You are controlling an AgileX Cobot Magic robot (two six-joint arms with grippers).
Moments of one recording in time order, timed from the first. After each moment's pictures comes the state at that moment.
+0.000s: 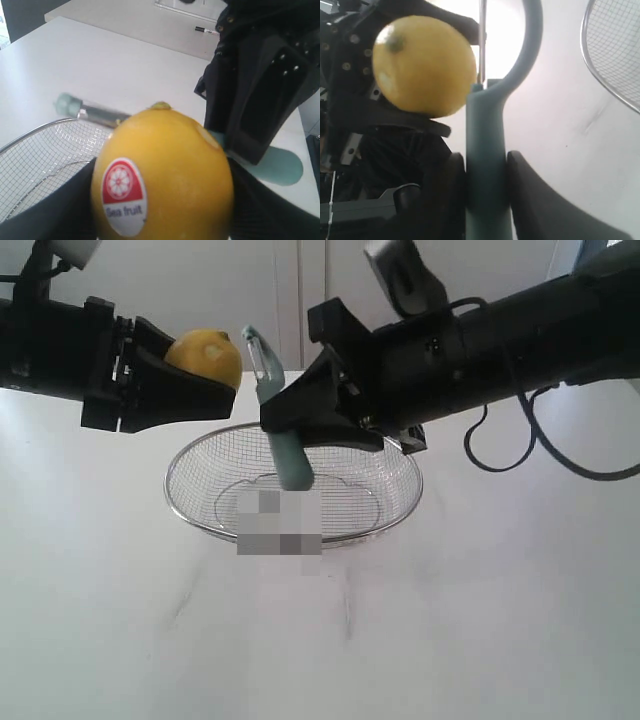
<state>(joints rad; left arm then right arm) -0.19 1.50 -1.07 -1.36 1.14 1.67 0.36 1.57 -1.13 1.27 1.02 -0.62</state>
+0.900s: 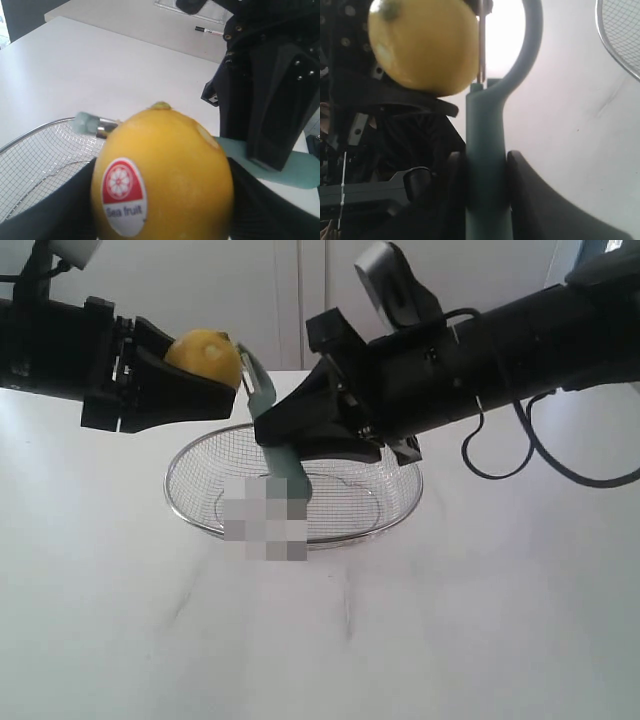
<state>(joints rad) -0.19 1.50 -1.07 -1.36 1.14 1.67 0.36 1.57 -1.13 1.28 1.08 -0.62</state>
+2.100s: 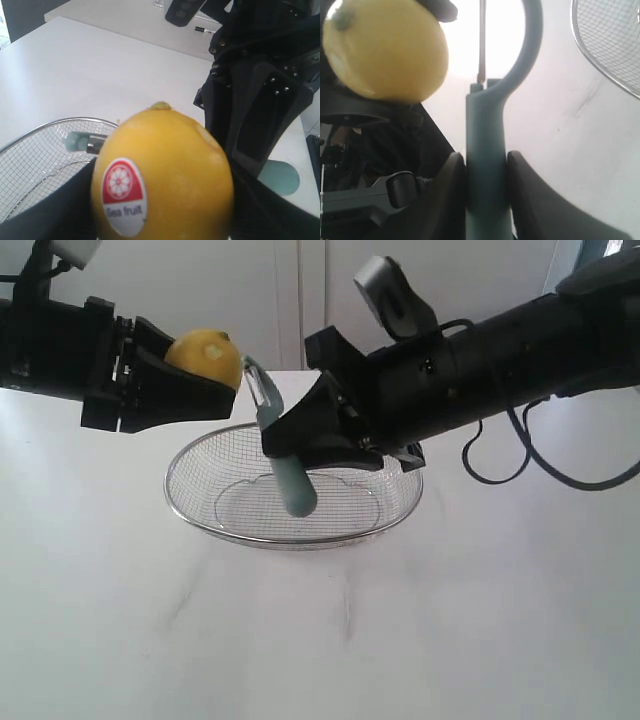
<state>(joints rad) -0.19 1.50 -1.07 -1.36 1.14 1.67 0.36 1.60 -1.13 1.24 1.05 -0.61</state>
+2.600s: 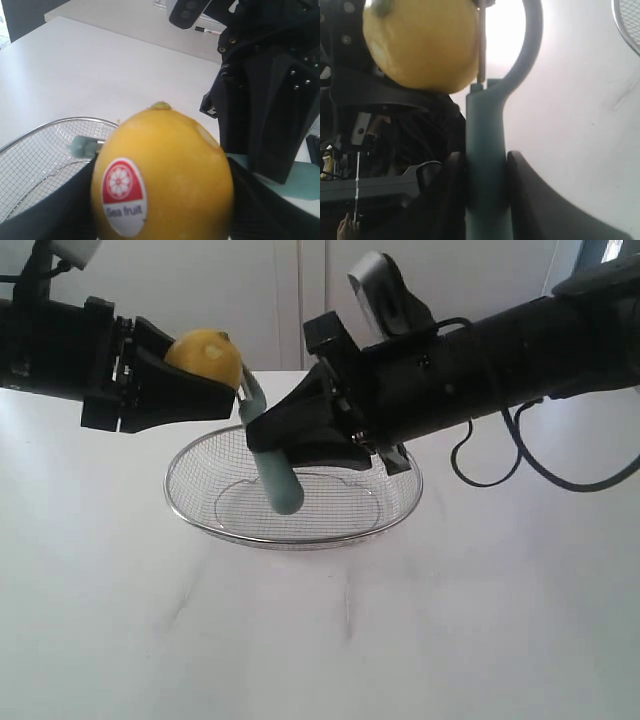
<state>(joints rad) -0.19 1.50 -1.07 -1.36 1.14 1.67 0.36 1.61 -1.13 1.33 1.12 -0.64</state>
